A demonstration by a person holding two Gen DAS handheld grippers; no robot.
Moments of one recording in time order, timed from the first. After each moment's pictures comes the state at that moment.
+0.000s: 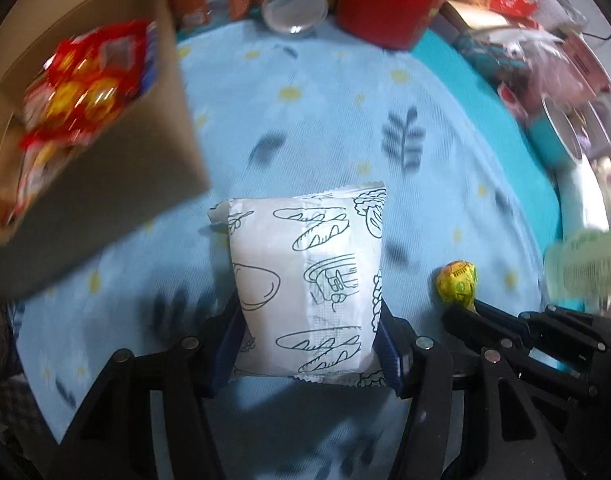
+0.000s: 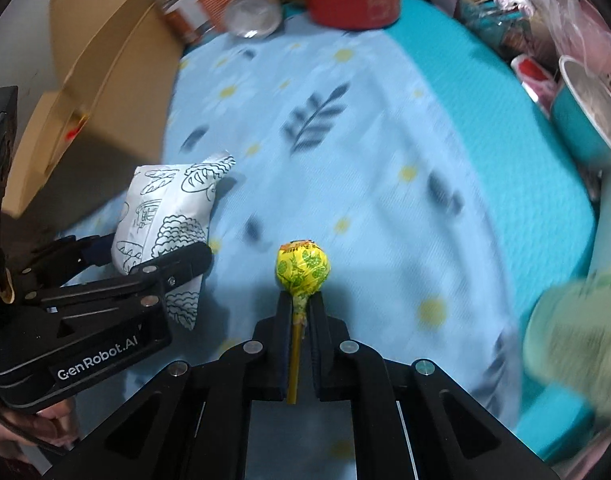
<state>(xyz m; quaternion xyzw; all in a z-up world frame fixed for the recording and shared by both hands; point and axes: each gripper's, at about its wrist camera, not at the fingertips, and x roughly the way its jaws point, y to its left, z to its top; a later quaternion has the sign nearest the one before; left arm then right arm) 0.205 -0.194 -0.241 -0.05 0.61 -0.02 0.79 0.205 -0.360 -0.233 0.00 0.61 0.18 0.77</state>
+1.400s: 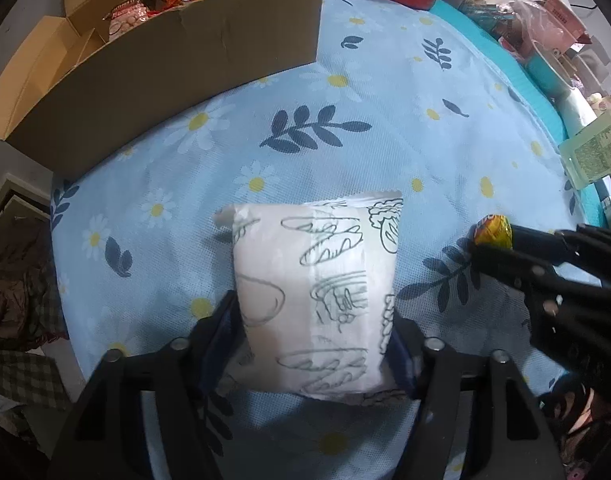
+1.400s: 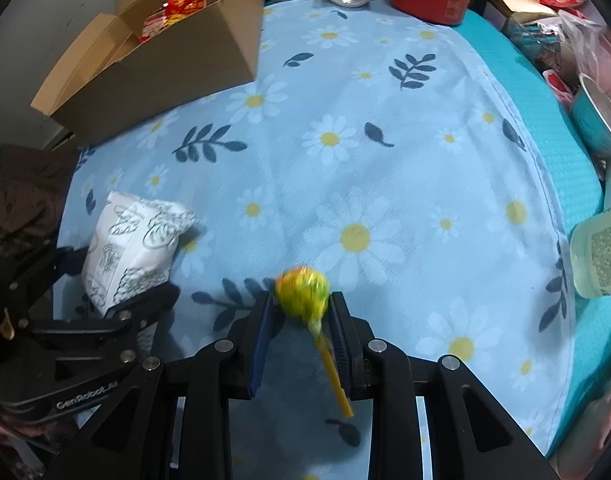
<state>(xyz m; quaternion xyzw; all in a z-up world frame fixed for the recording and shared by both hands) 0.089 -0.139 -0.248 -0.01 0.61 -0.01 0.79 0.134 -0.294 -0.235 -0.06 0.60 0.20 0.77</state>
